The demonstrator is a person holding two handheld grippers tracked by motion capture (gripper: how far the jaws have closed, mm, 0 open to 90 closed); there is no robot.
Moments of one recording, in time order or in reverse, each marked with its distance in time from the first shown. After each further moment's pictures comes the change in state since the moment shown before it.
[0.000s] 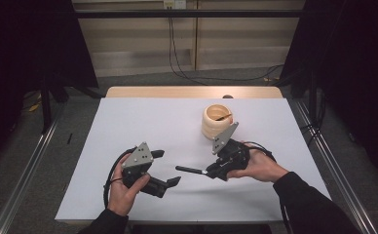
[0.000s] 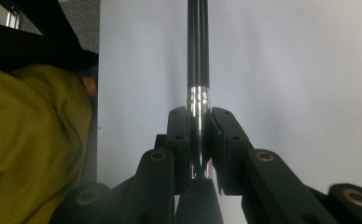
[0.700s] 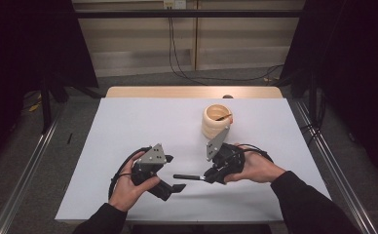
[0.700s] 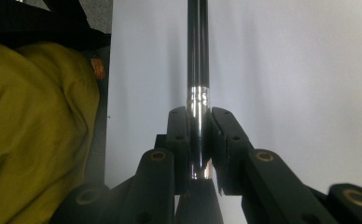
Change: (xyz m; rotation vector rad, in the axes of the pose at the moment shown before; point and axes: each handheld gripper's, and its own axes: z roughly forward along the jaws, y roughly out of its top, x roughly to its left) left arm -0.001 0.007 0.021 0.164 -0.116 0.045; right arm 0.009 0.010 0.009 0.078 0.029 -0.045
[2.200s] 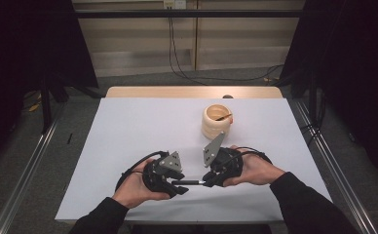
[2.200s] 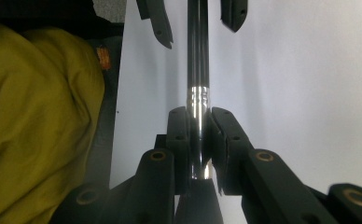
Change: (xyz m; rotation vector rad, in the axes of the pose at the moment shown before) left arm -0.008 0.010 0.025 0.296 -0.094 0.106; right arm 0.011 0.006 0.003 0.035 0.008 -0.064
